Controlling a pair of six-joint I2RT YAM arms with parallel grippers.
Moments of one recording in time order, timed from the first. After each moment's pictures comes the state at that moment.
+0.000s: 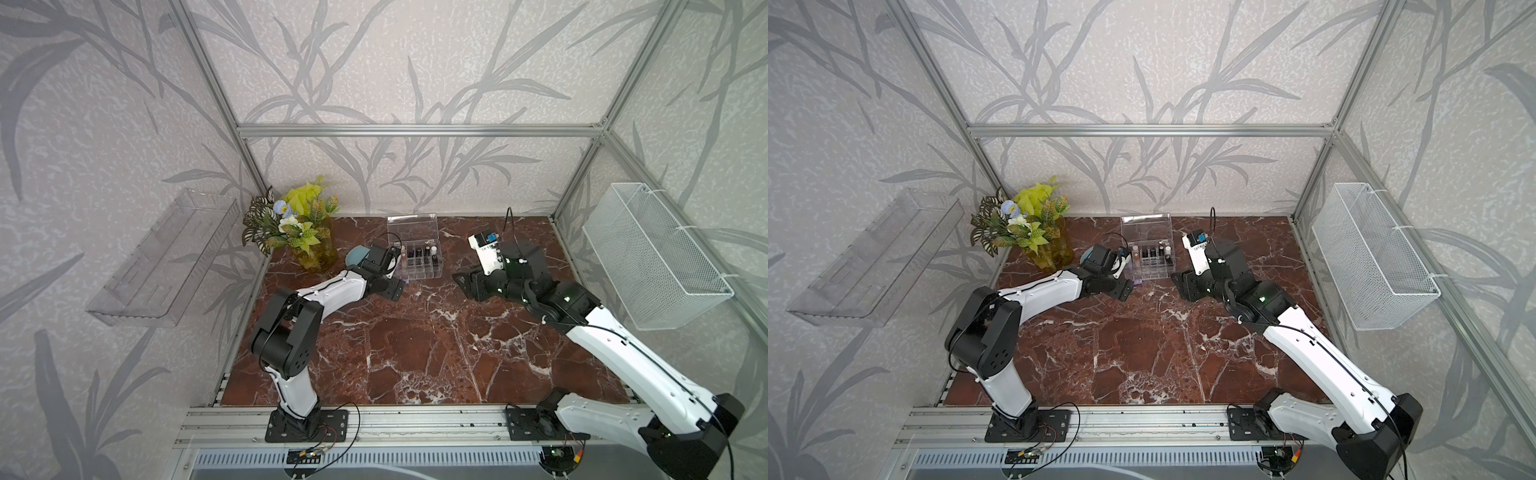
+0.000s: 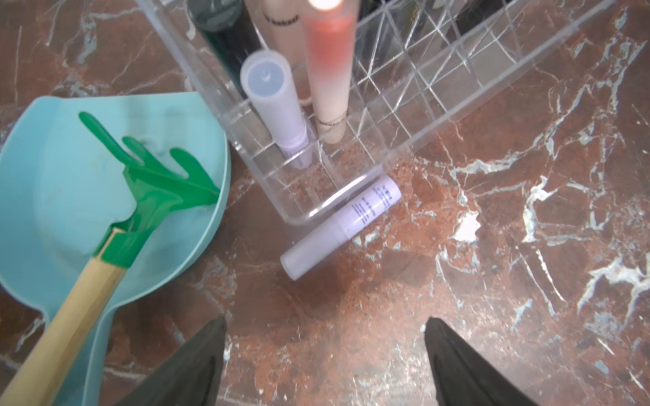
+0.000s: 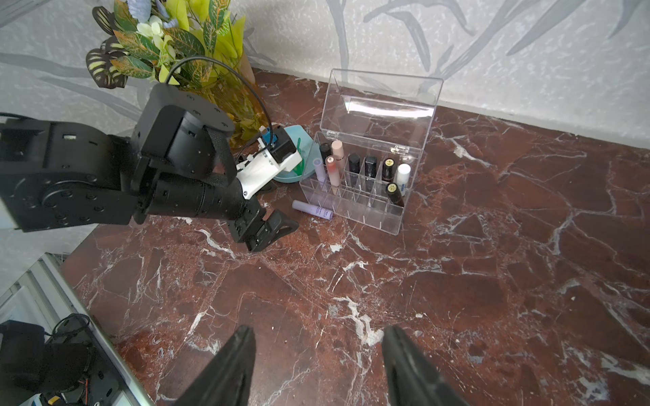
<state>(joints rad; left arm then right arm) -0.47 1.78 1.13 -0.34 -0.03 0.03 0.64 1.12 1.17 -0.64 -0.05 0.23</state>
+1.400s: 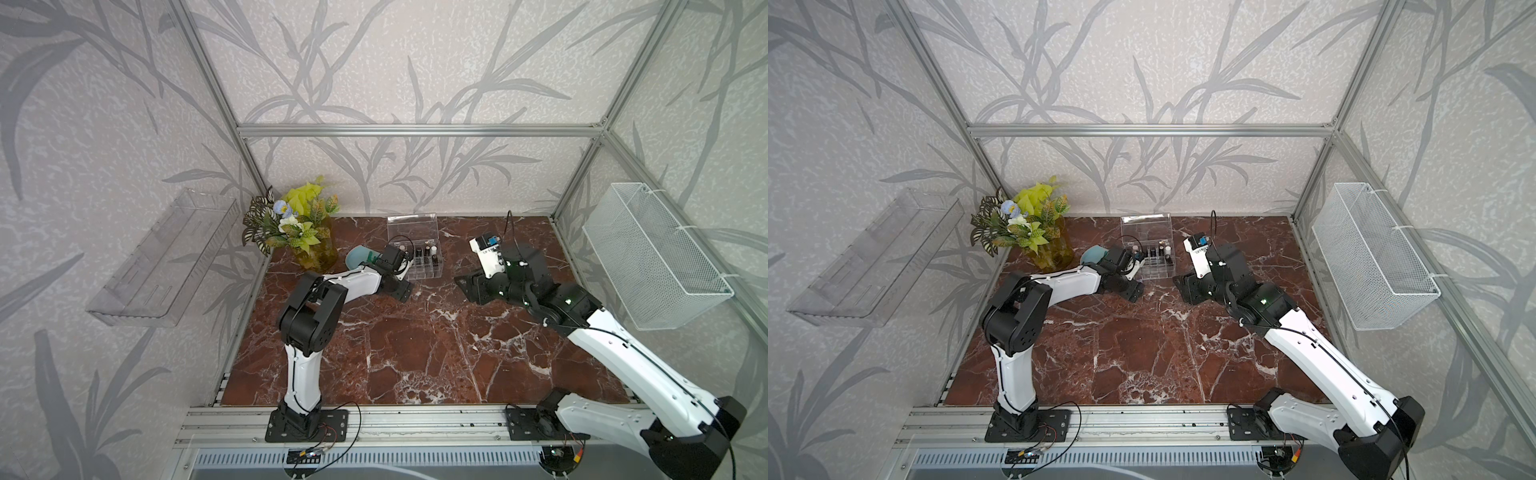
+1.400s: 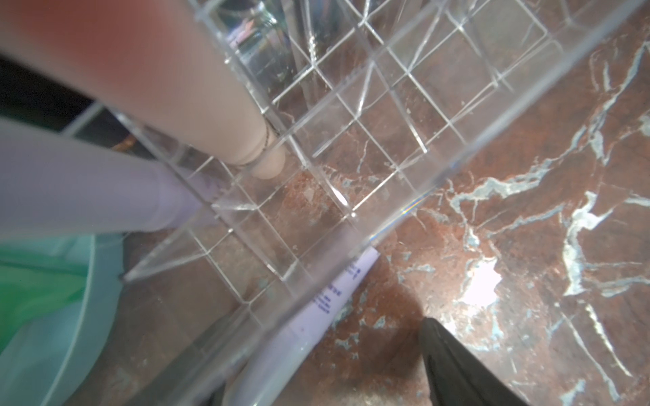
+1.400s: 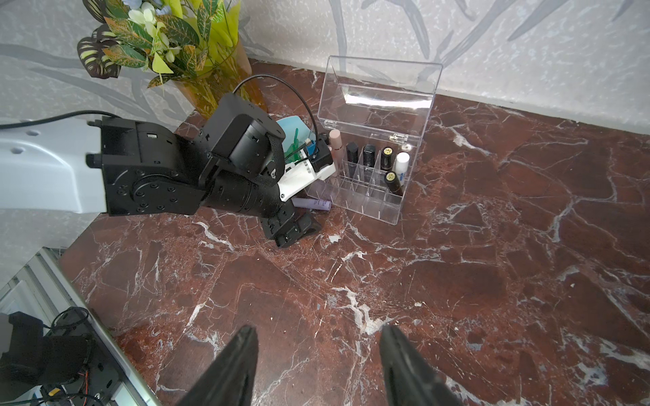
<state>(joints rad) -0.50 1.98 1.24 -0.31 0.01 0.10 0.64 1.10 1.15 -0.64 -0.05 0.24</state>
